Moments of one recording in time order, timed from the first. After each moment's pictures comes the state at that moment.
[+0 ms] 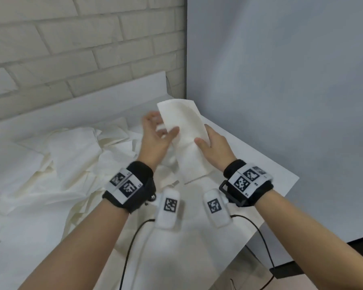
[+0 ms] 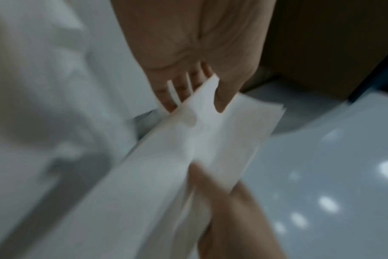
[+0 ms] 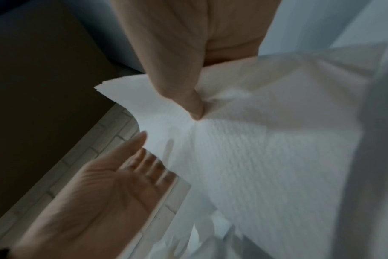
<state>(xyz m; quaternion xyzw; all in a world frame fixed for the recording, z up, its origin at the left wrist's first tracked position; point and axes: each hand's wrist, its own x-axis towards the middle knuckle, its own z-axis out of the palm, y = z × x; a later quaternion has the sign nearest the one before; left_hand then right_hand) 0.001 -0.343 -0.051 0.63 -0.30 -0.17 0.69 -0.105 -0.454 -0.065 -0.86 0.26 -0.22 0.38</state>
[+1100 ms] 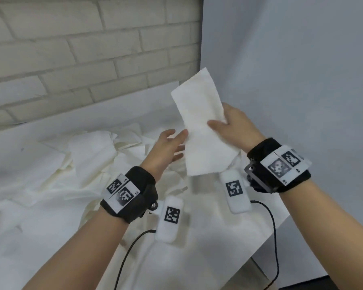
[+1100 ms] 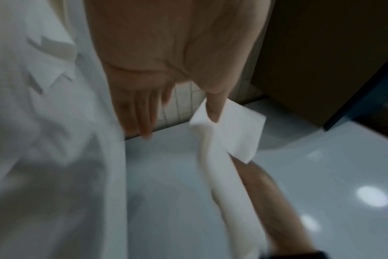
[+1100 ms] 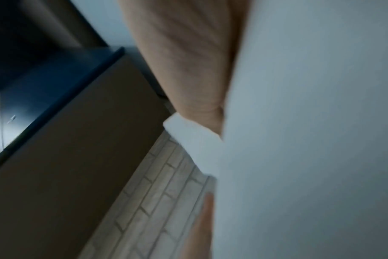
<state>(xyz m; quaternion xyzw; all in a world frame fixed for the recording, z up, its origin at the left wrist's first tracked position) -0.006 -0.321 -0.031 0.68 -0.22 -0.31 0.63 -0.111 -0.459 0.018 -0.89 0.23 -0.20 0.33</state>
